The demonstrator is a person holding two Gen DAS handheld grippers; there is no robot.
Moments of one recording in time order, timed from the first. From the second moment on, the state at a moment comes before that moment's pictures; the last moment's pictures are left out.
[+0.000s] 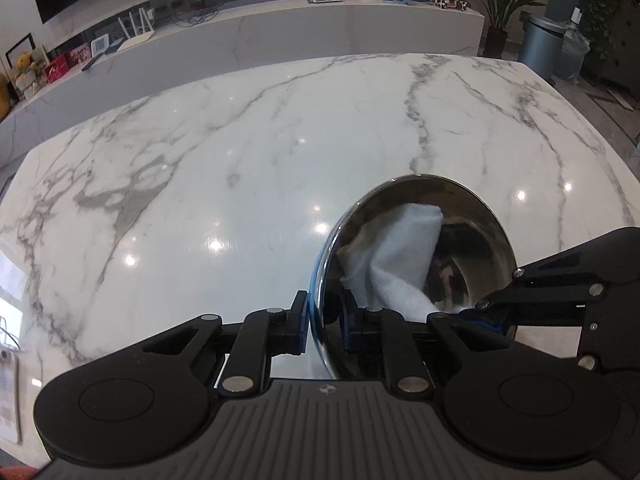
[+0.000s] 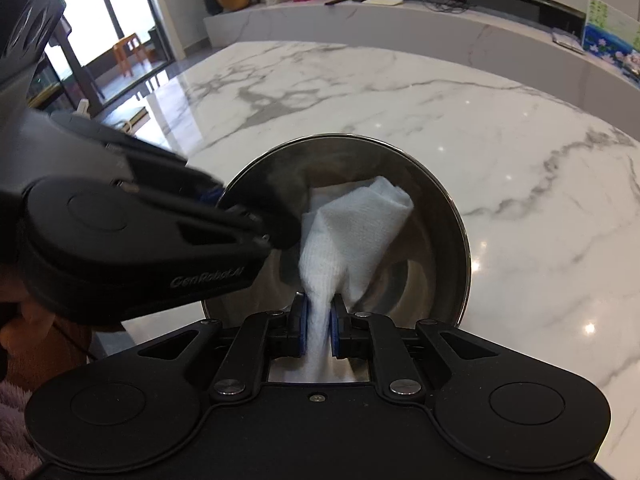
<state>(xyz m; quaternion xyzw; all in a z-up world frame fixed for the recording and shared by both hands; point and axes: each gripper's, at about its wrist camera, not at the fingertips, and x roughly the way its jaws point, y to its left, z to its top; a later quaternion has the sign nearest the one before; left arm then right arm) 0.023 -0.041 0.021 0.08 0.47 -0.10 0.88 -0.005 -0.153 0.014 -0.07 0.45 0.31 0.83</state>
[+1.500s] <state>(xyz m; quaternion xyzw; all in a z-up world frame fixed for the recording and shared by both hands) 0.051 -0.009 0.000 -0.10 0.52 -0.05 0.85 0.016 -0.164 0.012 -0.04 0.38 0.22 0.90</state>
